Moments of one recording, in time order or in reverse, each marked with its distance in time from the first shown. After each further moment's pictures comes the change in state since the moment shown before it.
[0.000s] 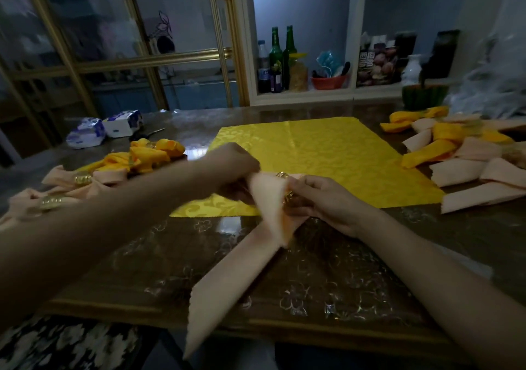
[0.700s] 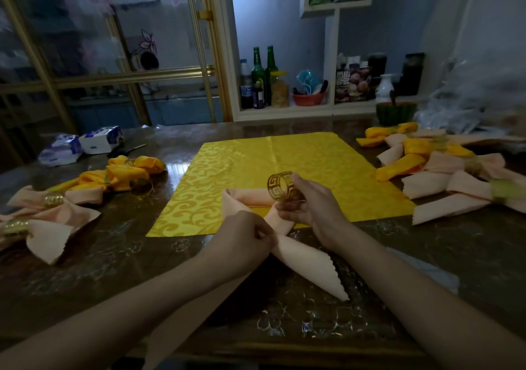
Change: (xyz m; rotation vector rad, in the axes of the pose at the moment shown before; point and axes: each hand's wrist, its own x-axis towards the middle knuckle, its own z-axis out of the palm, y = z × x) left_hand -0.014 -0.028 0.063 0.347 0.106 0.408; right_hand 0.003 -0.006 -0.007 0.191 0.332 -0.096
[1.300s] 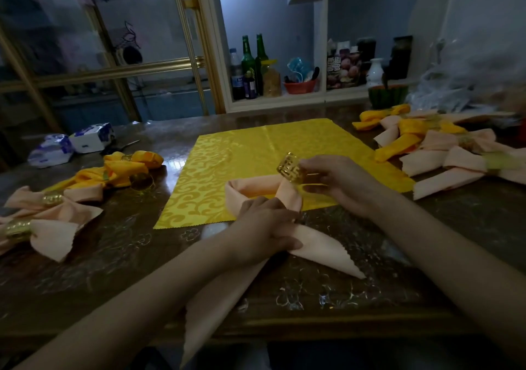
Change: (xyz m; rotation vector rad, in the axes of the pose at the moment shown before) left_hand 0.009 -0.014 0.006 0.307 -0.248 0.325; right_hand -0.021 -0.034 -0.018 -0.262 -0.135 -0.009
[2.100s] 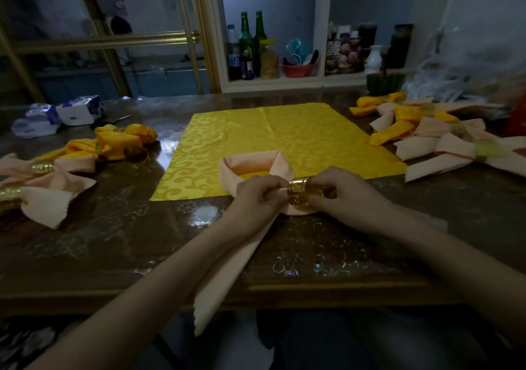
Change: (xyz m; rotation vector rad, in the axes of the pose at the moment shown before) left_hand 0.003 -0.006 0.030 -0.709 0.415 0.008; right_hand -0.061 0.010 0.008 -0.984 -0.028 -0.255
